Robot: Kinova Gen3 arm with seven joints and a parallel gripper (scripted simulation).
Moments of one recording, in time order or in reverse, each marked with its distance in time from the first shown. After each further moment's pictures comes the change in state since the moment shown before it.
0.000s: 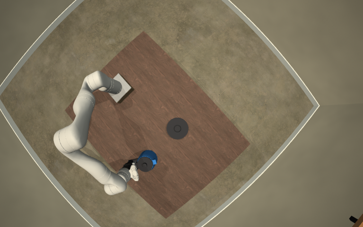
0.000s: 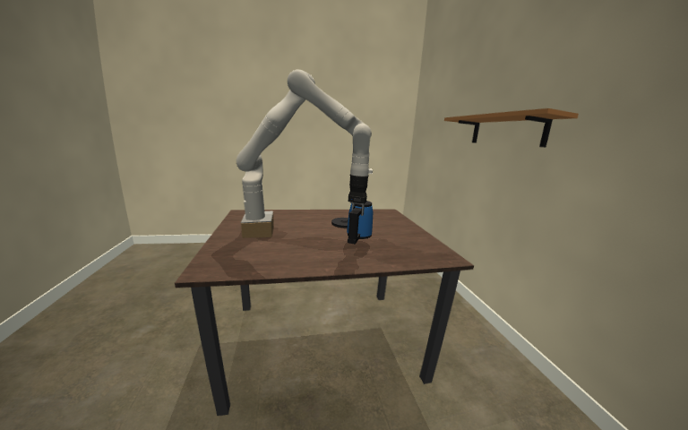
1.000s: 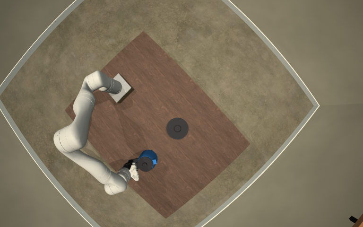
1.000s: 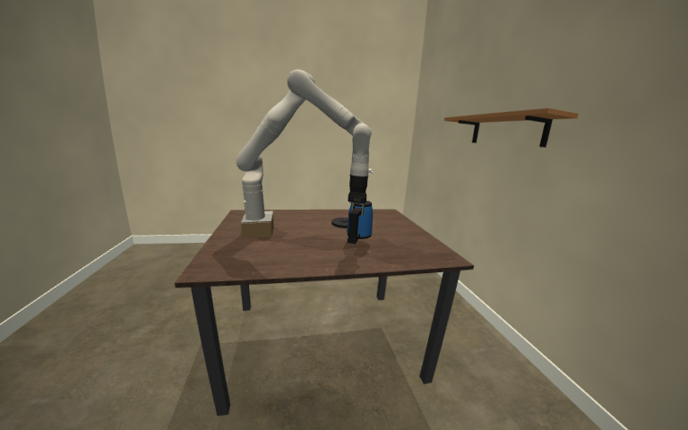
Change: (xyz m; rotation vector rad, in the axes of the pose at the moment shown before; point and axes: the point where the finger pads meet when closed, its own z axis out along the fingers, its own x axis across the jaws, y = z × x) arm -0.001 -0.002 0.000 0.000 0.000 0.002
